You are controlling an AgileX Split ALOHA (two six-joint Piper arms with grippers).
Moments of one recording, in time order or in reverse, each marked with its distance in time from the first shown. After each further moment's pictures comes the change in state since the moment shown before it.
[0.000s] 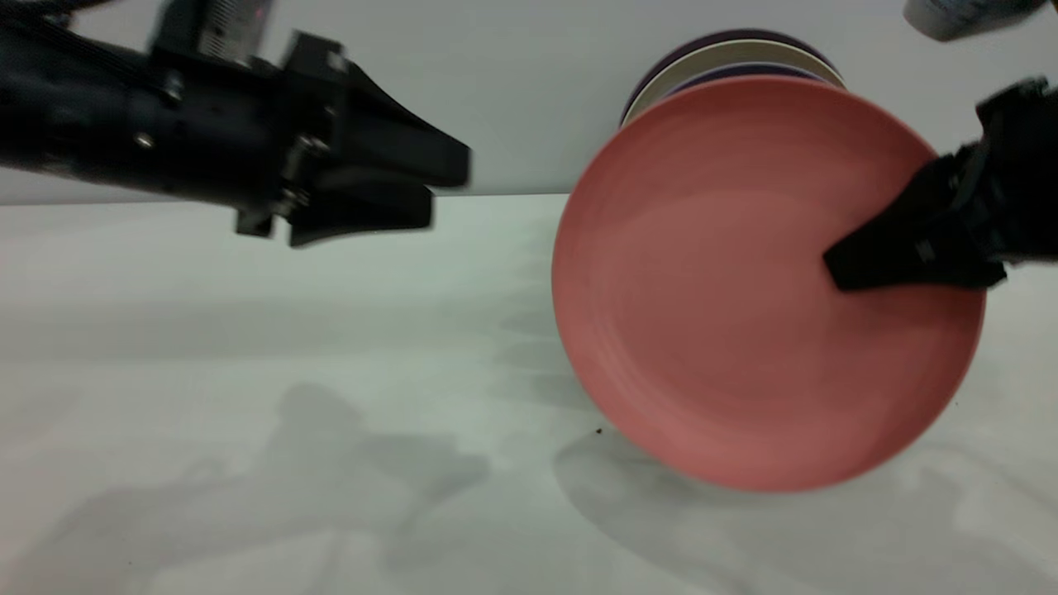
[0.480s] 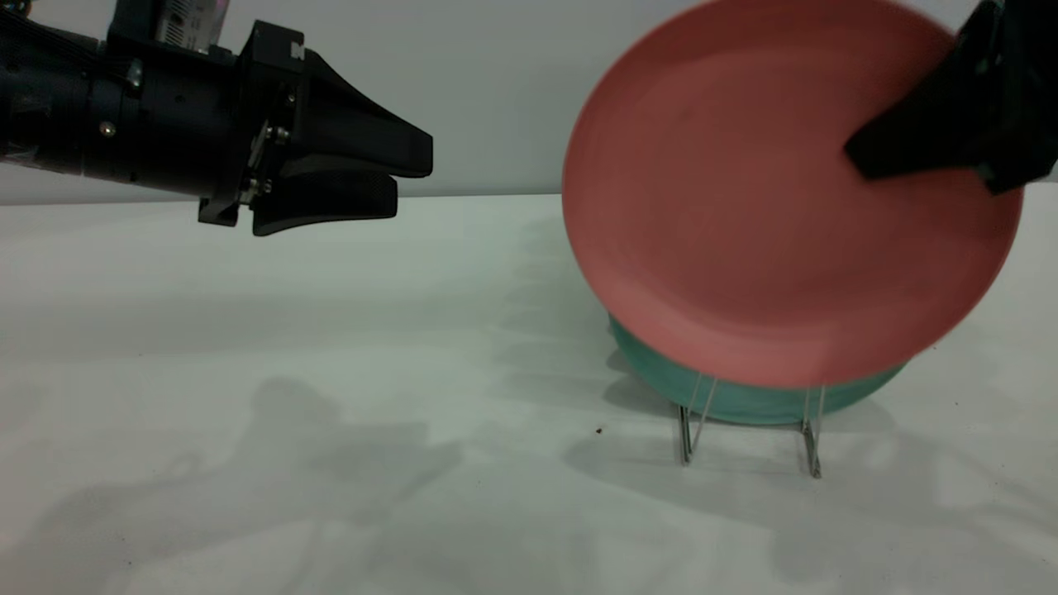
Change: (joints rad) left arm 0.033 -0.009 0.000 0.021 -0.026 0.001; right arm 0.000 -0.097 -0.129 -0.348 -0.009 0.027
